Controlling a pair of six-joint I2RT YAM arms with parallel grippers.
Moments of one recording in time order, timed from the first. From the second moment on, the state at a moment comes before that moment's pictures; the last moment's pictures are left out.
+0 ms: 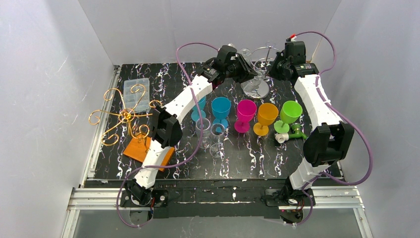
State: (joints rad) left arm -0.70 2.36 2.43 -0.51 0.23 -1.10; right arm 0.15 1.69 1.68 -0.63 -0.07 0.49
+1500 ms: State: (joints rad) left arm -0.68 2.29 2.17 -0.18 0.26 -1.20; right arm 0.16 1.77 1.81 -0.73 -0.02 0.46
